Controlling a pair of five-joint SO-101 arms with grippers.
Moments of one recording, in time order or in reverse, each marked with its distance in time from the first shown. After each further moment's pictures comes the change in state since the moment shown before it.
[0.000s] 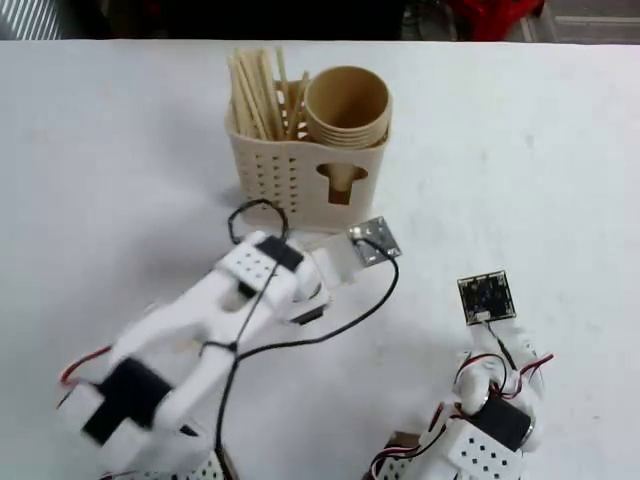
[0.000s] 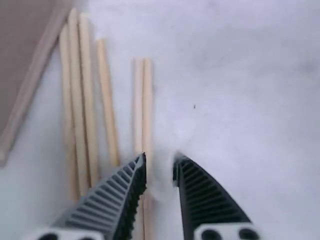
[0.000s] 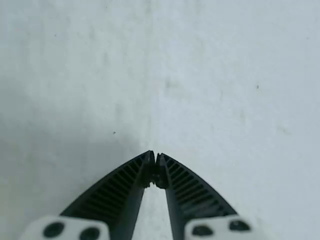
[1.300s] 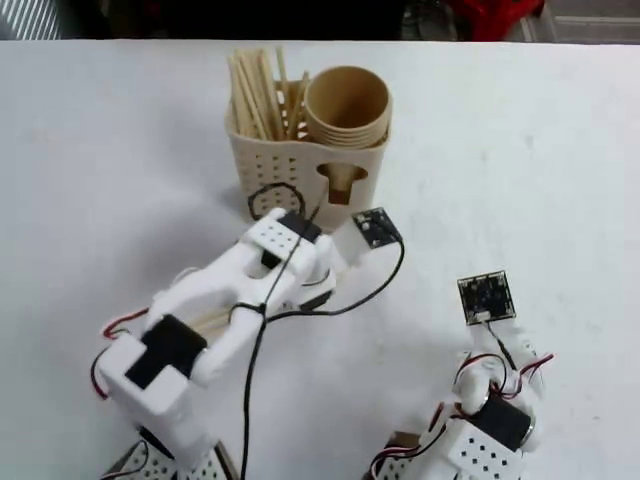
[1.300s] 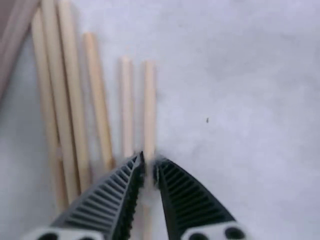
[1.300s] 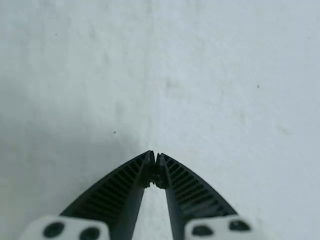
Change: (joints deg) left arm -1.8 15.7 -14.4 8.1 2.6; right arm 0.0 0.0 0.0 0.1 0.0
